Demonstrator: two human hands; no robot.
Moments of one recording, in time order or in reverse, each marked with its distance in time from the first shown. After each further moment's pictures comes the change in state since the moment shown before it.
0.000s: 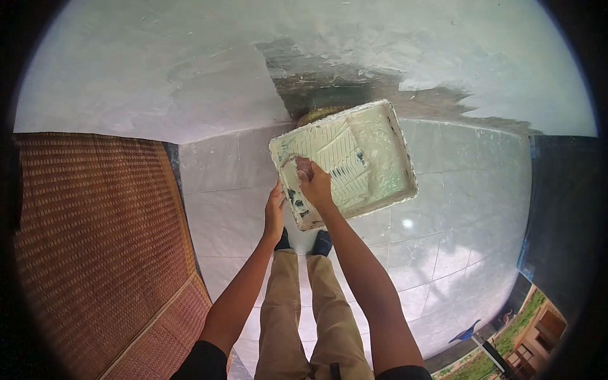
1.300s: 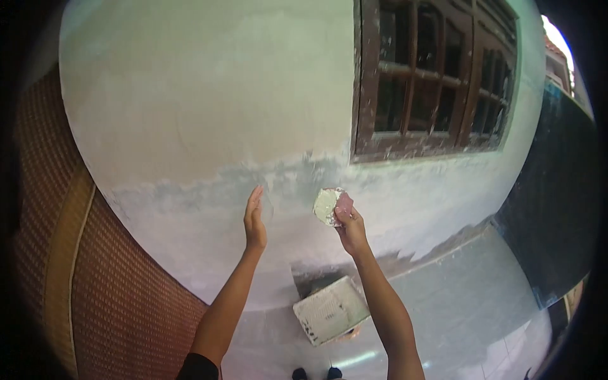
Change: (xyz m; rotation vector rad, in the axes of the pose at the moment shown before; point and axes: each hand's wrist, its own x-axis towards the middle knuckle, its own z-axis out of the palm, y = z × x) left_hand -0.168 0.569 0.178 0.140 -0.344 1.282; right_hand -0.008 -0.485 -0.297 1.082 -0.033 -0.424
